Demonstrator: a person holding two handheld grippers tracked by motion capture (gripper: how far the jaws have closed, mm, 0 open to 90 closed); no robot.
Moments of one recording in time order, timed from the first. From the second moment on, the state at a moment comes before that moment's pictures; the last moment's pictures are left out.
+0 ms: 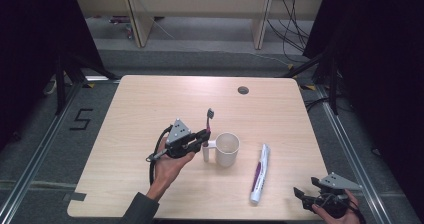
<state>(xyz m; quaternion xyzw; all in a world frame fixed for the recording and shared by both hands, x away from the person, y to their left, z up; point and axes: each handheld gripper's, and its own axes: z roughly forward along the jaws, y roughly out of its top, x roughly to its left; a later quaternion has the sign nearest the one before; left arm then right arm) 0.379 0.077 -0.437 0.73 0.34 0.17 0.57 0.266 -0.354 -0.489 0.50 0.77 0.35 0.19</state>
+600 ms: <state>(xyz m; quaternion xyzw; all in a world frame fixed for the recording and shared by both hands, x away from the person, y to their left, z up) 0.377 0.080 -0.449 0.74 0.34 0.17 0.56 0.266 -0.354 -0.489 0.50 0.77 0.36 0.19</state>
